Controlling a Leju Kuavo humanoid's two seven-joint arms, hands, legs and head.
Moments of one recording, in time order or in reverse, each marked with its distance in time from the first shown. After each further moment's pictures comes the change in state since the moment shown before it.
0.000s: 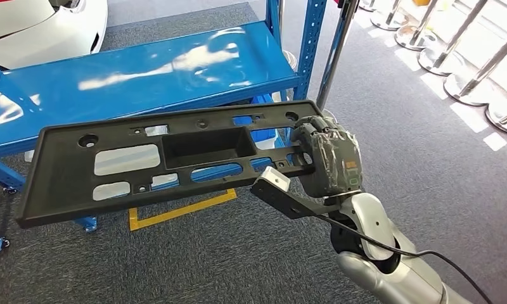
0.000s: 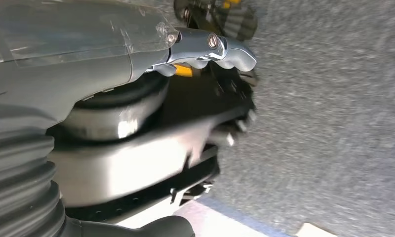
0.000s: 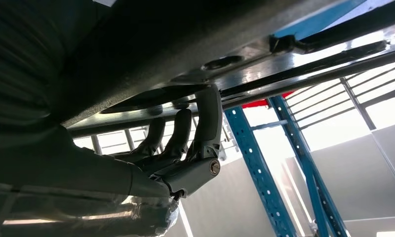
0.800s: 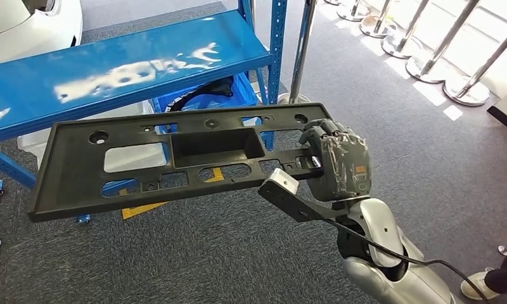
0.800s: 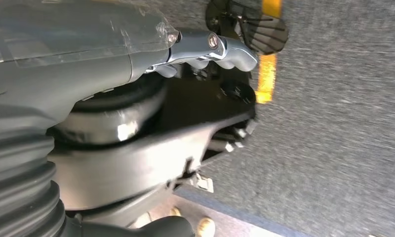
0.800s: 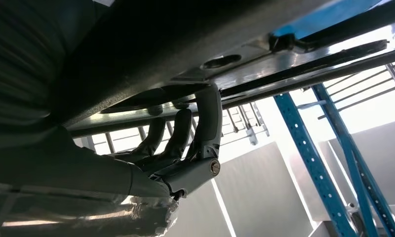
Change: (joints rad) left arm 0.000 0.003 -0.004 0.002 -0.002 -0.011 0.000; right arm 0.001 0.010 -0.002 0.001 0.003 0.000 -0.001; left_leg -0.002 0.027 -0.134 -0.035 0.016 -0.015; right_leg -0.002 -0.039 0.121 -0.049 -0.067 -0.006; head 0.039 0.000
